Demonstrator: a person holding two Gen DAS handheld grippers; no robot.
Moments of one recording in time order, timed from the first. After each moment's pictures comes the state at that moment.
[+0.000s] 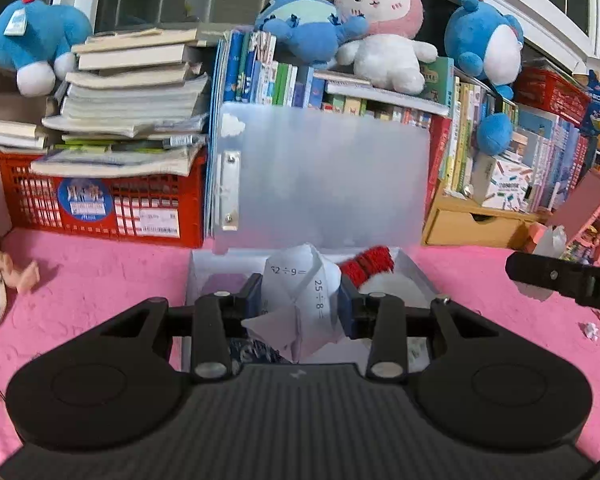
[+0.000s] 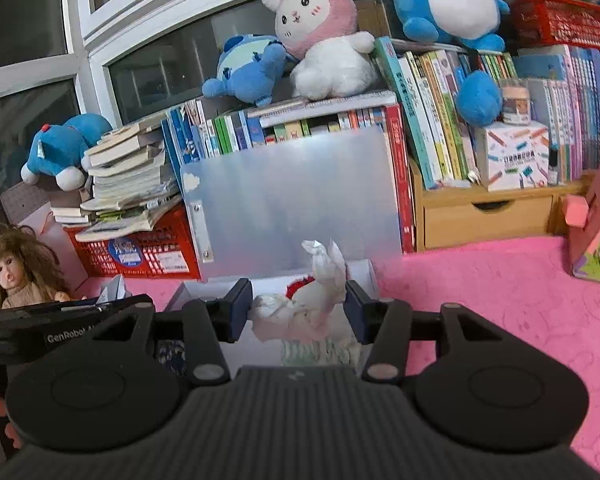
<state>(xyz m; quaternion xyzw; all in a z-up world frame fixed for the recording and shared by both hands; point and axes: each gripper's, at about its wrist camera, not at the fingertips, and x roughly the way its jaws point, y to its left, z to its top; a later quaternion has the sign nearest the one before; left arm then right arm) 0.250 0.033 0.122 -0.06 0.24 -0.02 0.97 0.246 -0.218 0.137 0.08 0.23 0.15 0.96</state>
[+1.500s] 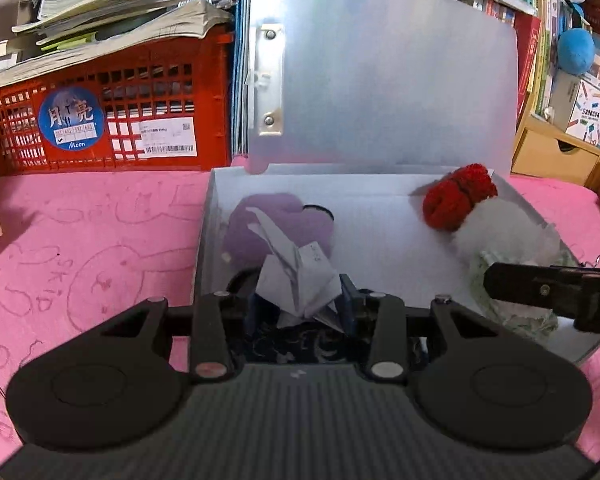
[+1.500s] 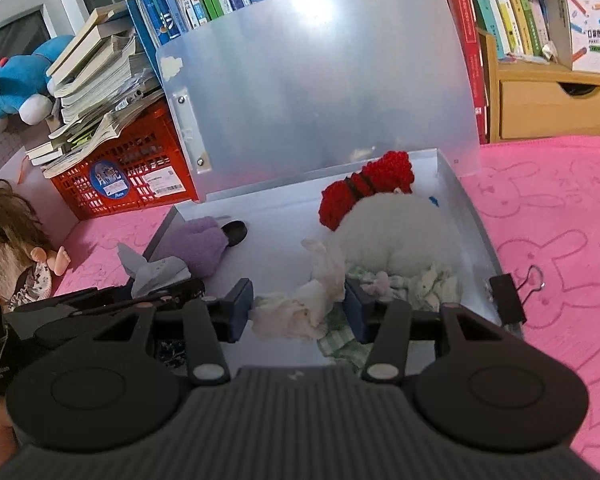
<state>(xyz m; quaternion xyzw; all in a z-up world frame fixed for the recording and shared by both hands) 0.342 0.065 0.023 -0.04 0.34 0.02 0.94 0.331 -0.158 0.036 0.10 0.37 0.18 0.91</state>
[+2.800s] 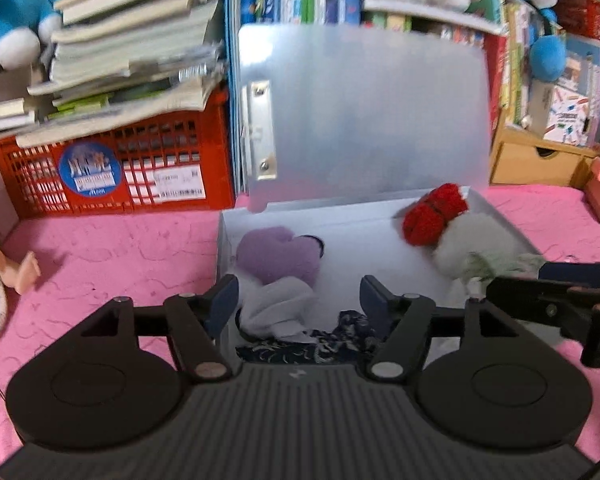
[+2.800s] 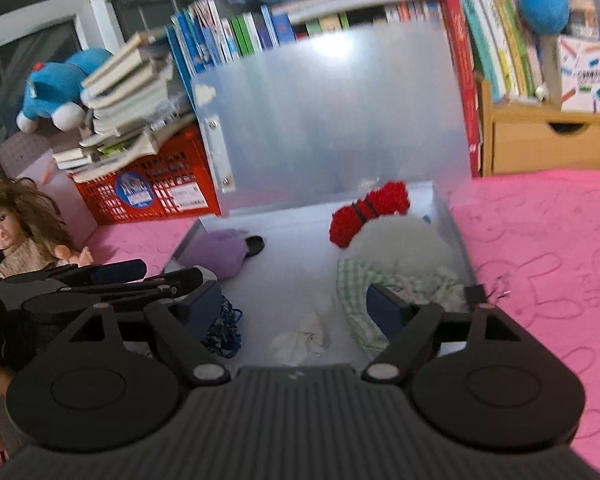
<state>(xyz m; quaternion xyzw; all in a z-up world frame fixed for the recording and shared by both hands) 0.303 0.051 0.069 0.00 0.30 0.02 0.95 0.291 -0.170 0.071 0.08 0.32 0.20 0.92</state>
